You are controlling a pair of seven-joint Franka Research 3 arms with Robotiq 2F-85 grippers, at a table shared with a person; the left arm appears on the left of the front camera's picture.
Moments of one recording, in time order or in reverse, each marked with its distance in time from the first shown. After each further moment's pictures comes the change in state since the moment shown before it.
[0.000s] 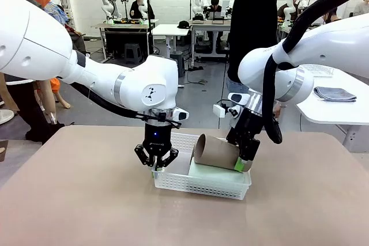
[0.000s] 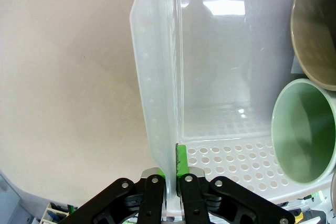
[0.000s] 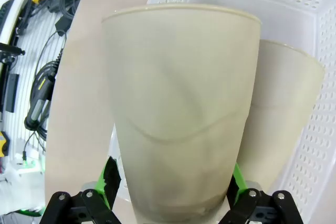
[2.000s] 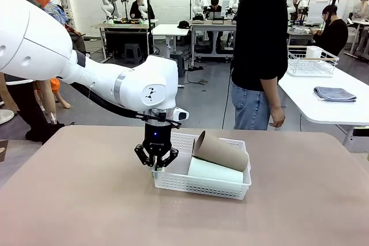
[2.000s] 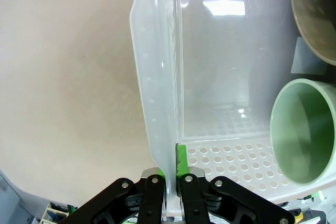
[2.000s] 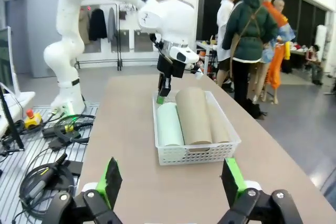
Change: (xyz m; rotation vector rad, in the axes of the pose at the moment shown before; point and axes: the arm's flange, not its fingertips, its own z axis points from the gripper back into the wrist) left arm 0.000 0.000 0.000 0.000 0.000 0.000; right arm -0.316 0.232 0.105 -0.495 -1.042 0.004
